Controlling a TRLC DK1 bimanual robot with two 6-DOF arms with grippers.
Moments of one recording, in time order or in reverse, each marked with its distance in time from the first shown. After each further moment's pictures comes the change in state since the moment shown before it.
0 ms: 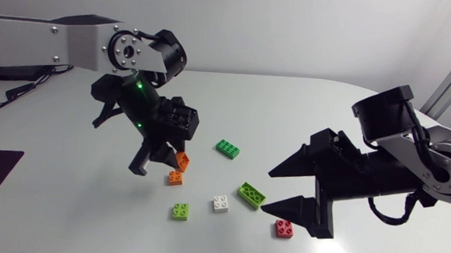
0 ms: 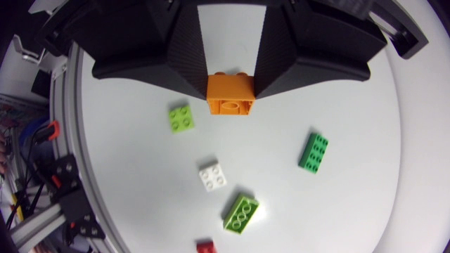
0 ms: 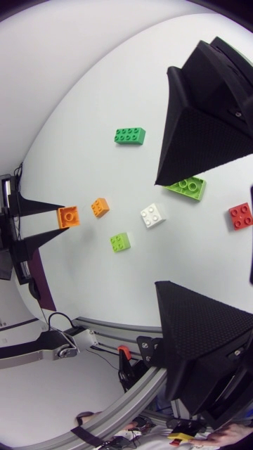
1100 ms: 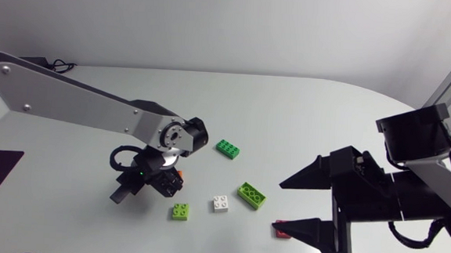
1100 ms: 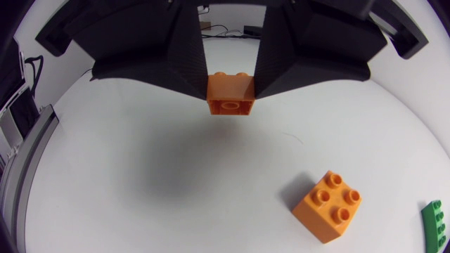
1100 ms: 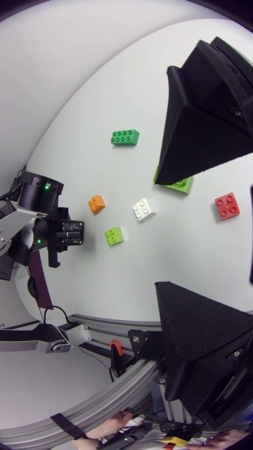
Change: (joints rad) left arm -0.121 0.219 -0.226 0.092 -0.806 -0.012; right arm -0.008 -0.186 -0.091 -0.058 0.018 -0.005
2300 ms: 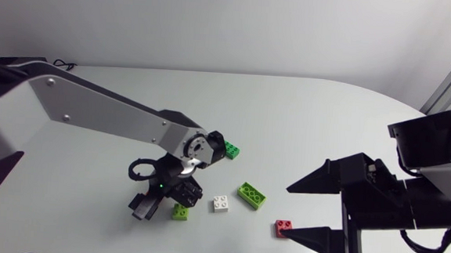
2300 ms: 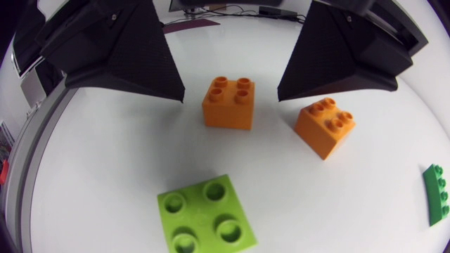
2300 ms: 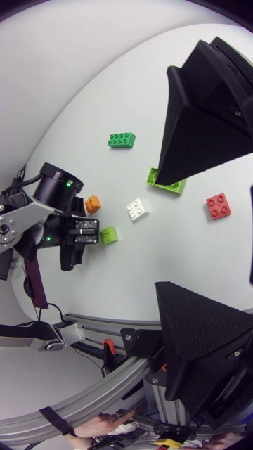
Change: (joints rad) left arm -0.083 0.077 0.077 -0.074 0.158 -0.172; right arm -0.019 -0.068 -0.011 -0.067 0.012 -0.044
